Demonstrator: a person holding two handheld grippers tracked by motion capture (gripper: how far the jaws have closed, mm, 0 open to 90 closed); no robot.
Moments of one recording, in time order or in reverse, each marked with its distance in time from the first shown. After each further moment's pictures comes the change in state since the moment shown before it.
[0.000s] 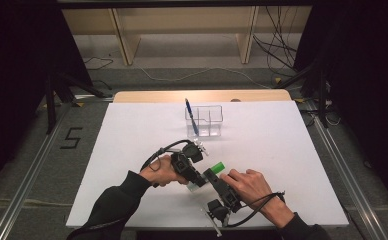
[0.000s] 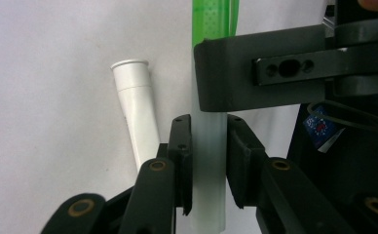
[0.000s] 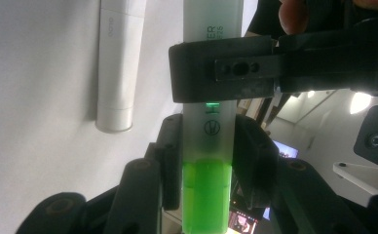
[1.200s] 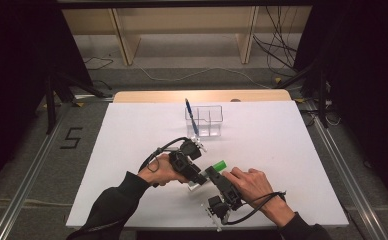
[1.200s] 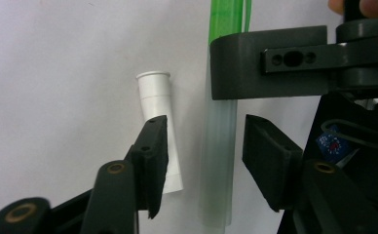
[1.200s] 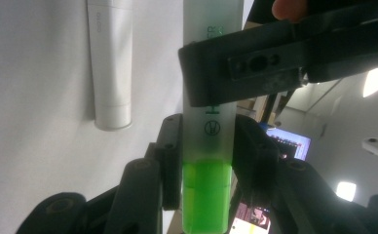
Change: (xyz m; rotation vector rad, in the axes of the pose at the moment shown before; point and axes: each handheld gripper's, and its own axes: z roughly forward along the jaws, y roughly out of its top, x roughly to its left) left arm -0.003 0.000 -0.007 -0.054 0.070 -0.041; right arm -0.003 -0.005 0.001 0.018 0.016 0.090
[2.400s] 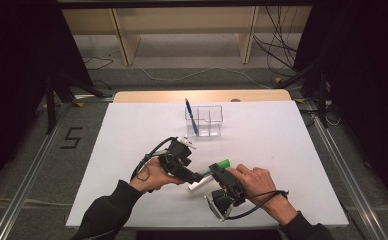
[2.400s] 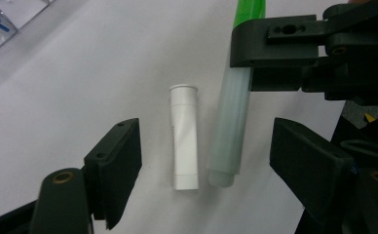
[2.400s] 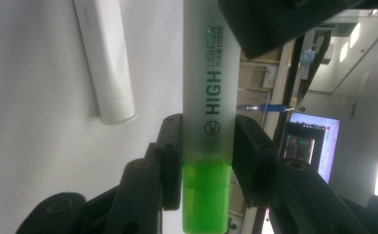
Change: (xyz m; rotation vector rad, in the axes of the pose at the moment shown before) left arm -0.008 -0.018 -0.020 -0.168 0.119 -0.077; right arm -0.008 -0.012 0.003 0.000 0.048 0.134
